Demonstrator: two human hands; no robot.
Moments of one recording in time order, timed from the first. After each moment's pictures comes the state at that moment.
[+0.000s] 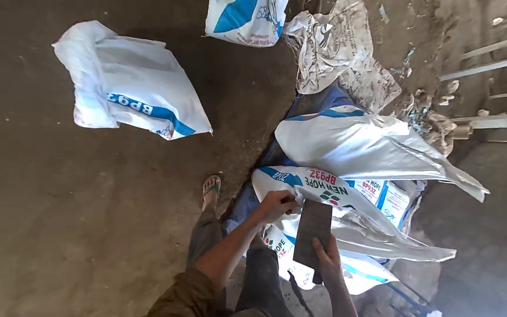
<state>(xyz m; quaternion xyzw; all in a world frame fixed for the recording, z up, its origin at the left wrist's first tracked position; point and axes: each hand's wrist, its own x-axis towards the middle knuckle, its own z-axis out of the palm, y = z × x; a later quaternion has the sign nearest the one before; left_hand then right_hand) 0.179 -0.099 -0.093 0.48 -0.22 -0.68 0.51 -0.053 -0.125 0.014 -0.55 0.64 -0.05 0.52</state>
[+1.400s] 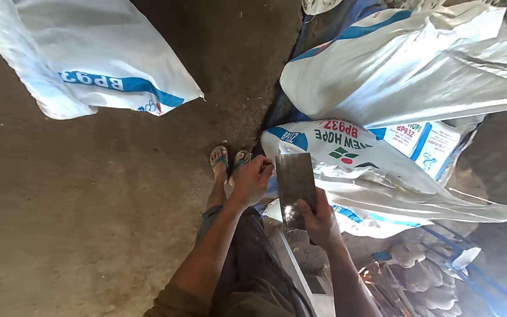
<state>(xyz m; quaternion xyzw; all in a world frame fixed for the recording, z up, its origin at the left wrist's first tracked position) 0.194 -0.073 -0.108 0.66 -0.23 -0.60 0.40 0.004 -0.137 -0.008 -0.68 0.55 0.10 0.47</state>
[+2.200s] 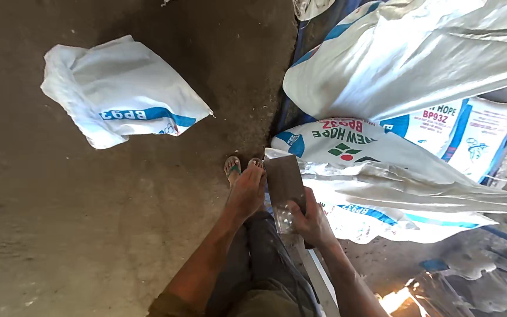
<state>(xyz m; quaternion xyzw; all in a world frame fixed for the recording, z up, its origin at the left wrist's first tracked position) 0.188 -0.069 -0.087 0.75 -0.49 -0.35 0.29 0.012 -0.142 -0.013 -0.65 0.54 0.10 0.53</state>
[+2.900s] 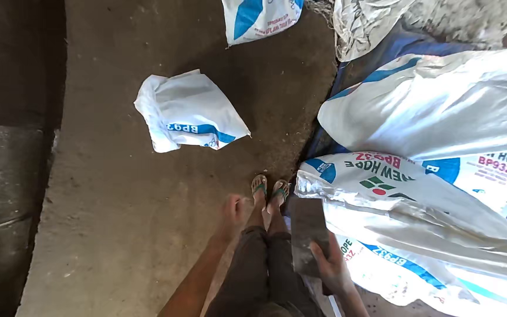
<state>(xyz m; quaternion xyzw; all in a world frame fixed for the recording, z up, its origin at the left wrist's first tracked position) 0.251 0.025 -0.060 0.86 -0.28 -0.39 0.19 -0.019 -0.084 -0.012 -0.60 0.54 -0.01 0.59</state>
